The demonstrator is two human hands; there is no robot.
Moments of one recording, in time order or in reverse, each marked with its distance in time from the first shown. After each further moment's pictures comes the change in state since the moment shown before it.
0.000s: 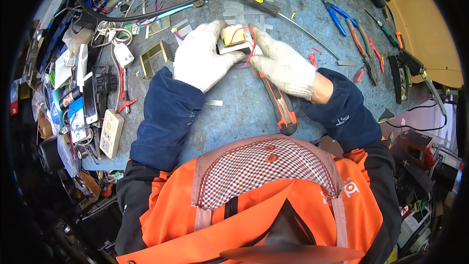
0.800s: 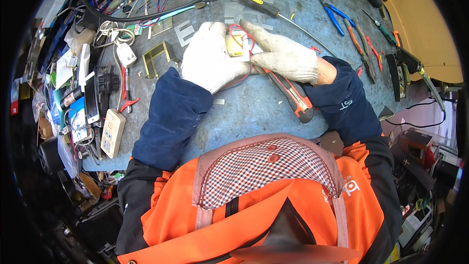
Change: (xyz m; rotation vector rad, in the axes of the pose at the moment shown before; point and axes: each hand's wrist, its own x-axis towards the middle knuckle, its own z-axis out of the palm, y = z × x) left_hand 0.000 0.018 -0.003 0.029 -0.068 -0.062; right_hand 0.018 0.009 -0.020 -0.073 -0.179 -0.110
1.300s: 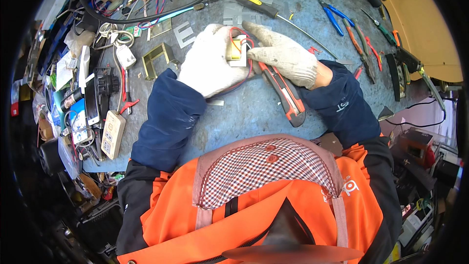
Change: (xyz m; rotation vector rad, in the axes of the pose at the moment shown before) left_hand -0.003 -0.006 -0.002 -0.132 -0.010 0.169; right_hand 0.001 0.012 0.013 0.335 0.091 -0.049
